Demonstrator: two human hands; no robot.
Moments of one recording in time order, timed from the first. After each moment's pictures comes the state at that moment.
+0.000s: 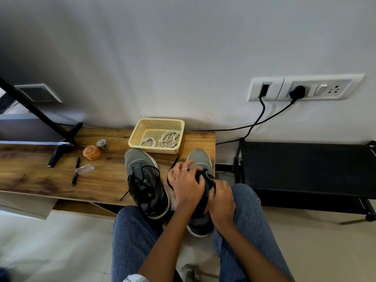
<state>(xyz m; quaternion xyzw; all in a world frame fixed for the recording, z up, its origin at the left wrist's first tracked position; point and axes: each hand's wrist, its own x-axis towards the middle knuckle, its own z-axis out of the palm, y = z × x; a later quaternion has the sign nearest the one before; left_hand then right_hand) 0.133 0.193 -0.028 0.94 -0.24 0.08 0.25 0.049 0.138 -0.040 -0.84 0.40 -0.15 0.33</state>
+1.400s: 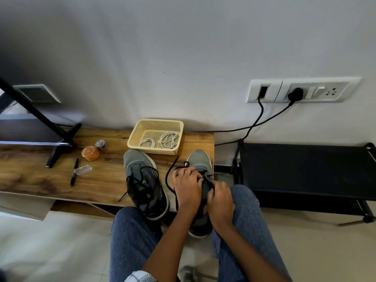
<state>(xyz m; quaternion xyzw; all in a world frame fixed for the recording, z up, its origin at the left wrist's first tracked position) 0.130 0.187 -0.034 0.94 -0.26 0.09 0.21 0.049 0.137 -0.037 -0.85 0.40 -0.13 0.31</state>
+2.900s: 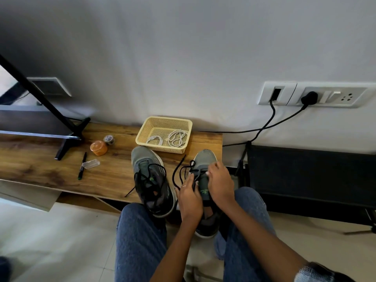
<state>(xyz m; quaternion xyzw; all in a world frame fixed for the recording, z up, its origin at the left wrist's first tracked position) 0.113 0.212 -0.043 0.90 -0.09 -0.09 0.41 0.098 0.112 -0.030 -0.93 0.23 -0.16 0.25</state>
